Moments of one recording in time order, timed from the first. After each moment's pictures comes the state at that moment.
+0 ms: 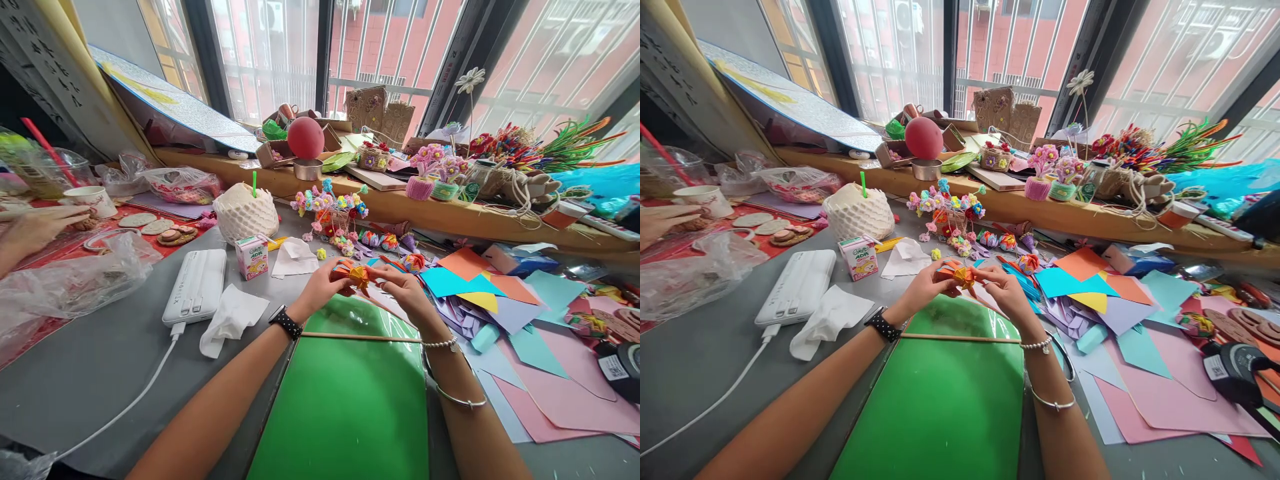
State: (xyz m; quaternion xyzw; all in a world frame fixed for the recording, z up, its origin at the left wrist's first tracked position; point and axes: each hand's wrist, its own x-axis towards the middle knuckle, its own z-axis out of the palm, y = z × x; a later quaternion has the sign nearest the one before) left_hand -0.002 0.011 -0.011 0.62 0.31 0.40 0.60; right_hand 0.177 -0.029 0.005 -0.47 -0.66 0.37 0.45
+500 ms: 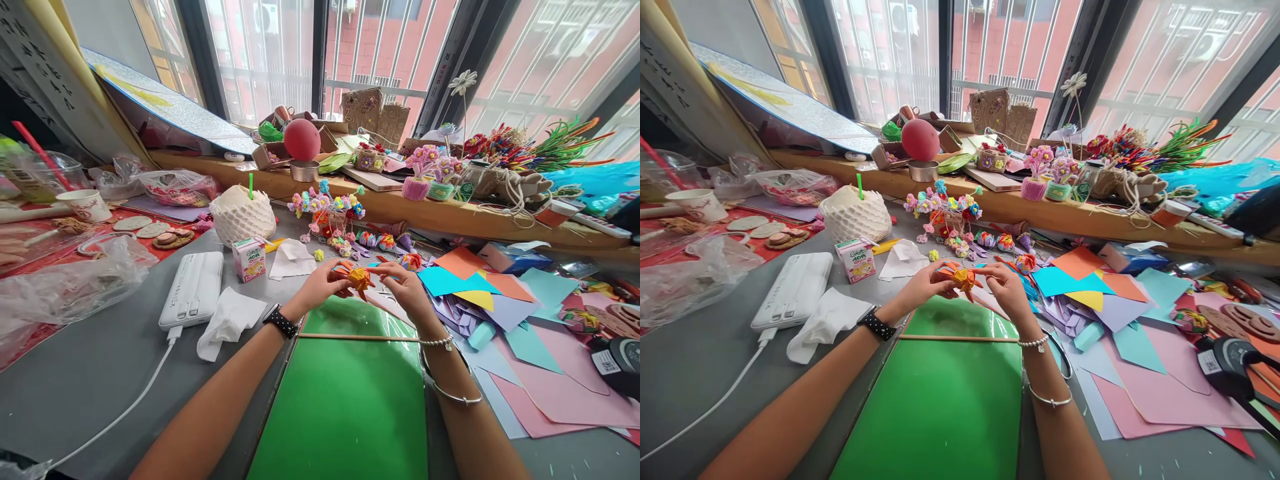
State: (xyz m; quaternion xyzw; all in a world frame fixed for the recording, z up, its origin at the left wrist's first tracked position) left_hand -0.005 0.013 -0.003 0.64 0.32 0.35 0.61; right_hand 0.180 -0.025 0.003 -0.53 -0.67 0.26 0.46
